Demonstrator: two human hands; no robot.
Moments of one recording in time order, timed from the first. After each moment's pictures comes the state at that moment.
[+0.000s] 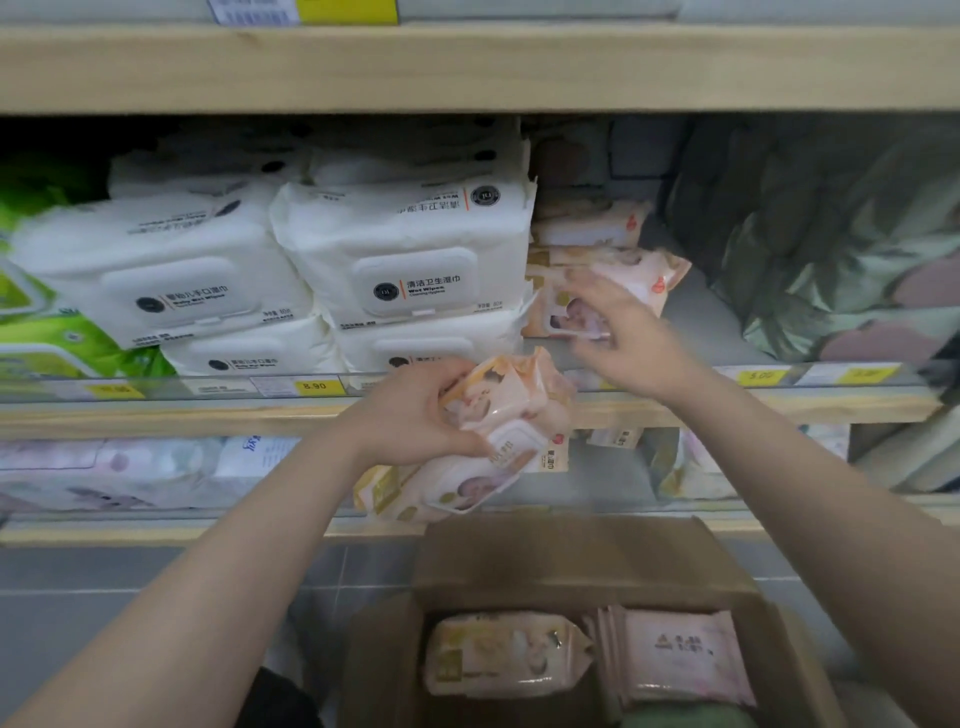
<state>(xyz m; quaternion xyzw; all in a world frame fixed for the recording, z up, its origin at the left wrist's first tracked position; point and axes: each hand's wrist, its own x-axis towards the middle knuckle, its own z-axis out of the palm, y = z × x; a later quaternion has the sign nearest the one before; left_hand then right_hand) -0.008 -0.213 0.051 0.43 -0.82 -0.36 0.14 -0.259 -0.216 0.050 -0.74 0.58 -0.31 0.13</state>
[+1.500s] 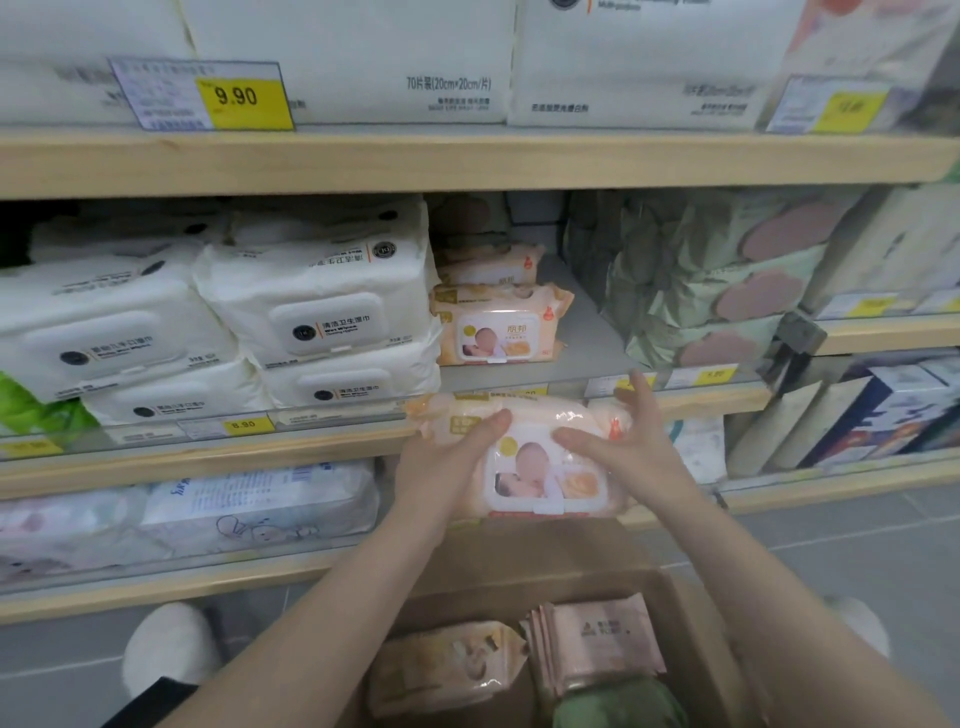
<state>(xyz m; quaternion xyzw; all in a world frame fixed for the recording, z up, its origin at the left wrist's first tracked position) -0.106 -0.133 0.039 0.56 -0.47 -0.57 0.38 -0.287 -0.078 0.048 -0.41 0.71 -0.46 0.33</state>
